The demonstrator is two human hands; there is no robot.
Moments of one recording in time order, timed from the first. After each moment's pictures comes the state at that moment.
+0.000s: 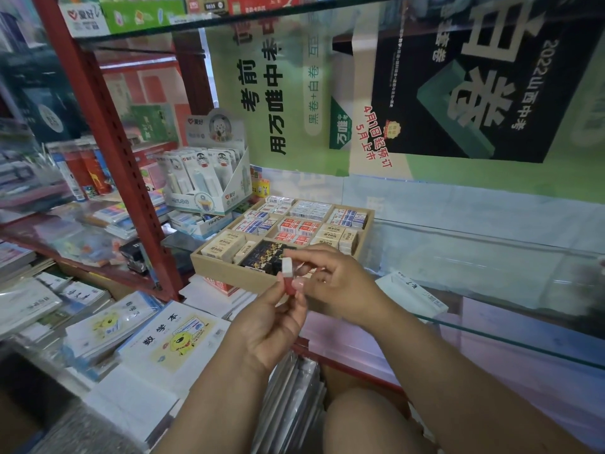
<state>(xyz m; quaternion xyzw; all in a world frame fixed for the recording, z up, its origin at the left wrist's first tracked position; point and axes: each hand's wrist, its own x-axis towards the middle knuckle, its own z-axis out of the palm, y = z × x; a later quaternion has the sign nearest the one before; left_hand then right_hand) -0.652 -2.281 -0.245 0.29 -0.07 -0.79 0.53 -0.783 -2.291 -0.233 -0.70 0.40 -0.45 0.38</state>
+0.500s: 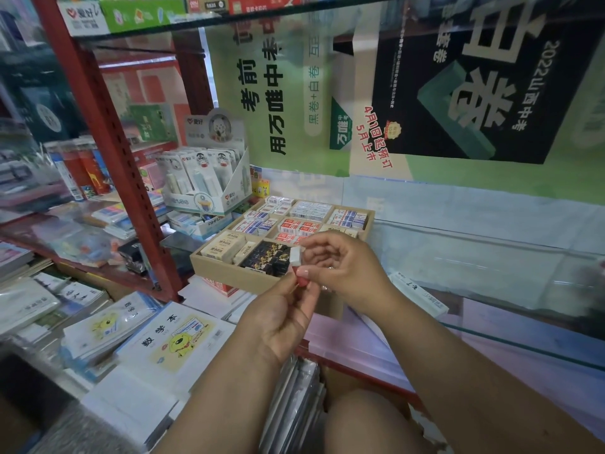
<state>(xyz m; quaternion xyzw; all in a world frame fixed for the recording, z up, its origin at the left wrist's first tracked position) -0.666 -2.285 -0.235 0.31 -0.11 -0.78 0.54 -0.791 -2.302 -0.226 -0.67 0.42 -0.51 0.34</state>
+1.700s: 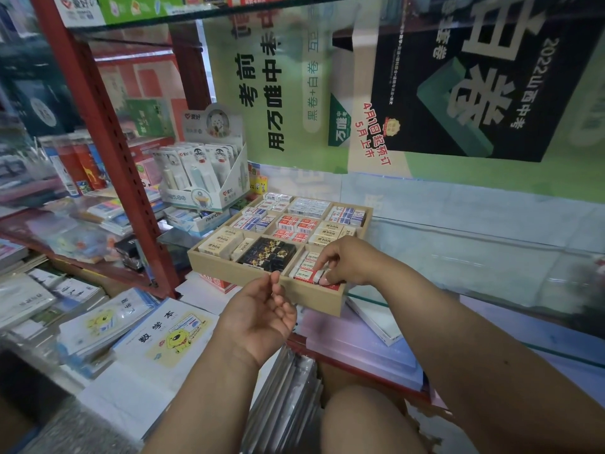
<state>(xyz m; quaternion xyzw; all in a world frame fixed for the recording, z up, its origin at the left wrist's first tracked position) -0.639 -2.291 -0.253 0.37 -0.07 -0.77 0.51 -0.813 -2.351 -0.226 -0.75 0.60 -0.15 0.24</state>
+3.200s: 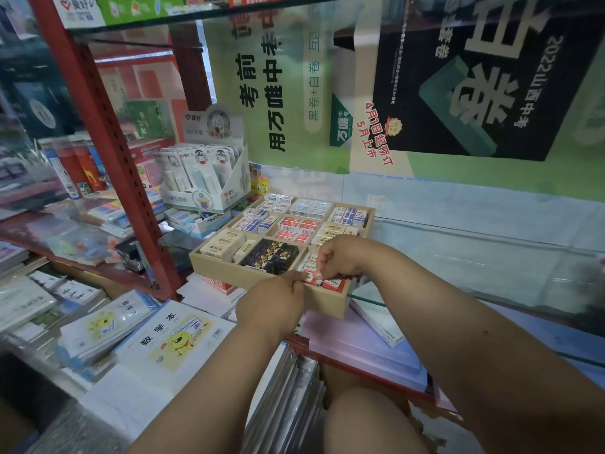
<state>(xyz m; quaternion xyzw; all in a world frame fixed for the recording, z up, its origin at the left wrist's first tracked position) -0.647 -2.313 -0.258 0.66 -0.72 -0.14 0.16 -0.801 -2.369 -0.215 -0.73 0.63 -0.05 0.27</state>
